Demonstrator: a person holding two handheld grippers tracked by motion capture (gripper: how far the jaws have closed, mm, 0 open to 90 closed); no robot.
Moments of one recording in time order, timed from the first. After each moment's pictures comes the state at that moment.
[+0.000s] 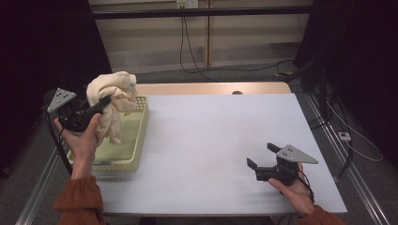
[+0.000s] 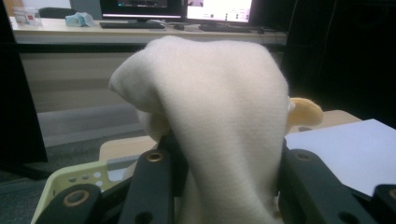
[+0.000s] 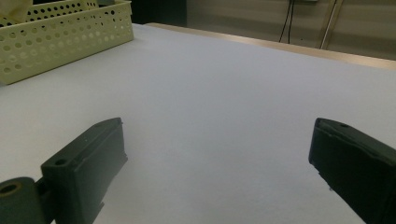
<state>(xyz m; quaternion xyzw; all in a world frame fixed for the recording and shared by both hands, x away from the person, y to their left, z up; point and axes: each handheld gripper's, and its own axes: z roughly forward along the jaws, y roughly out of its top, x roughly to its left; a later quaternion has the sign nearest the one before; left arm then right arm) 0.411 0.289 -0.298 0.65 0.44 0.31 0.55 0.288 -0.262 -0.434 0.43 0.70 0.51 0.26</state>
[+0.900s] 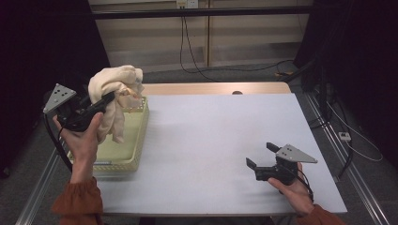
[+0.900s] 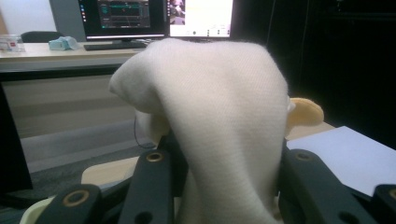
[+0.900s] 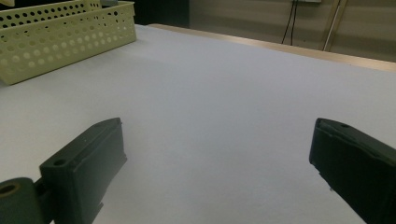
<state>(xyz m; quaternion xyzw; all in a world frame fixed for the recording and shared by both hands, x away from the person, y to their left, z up) 0.391 0.268 -0.271 0.65 0.40 0.31 0.57 0.290 -0.261 -0.434 0.42 0.70 0.51 0.26</state>
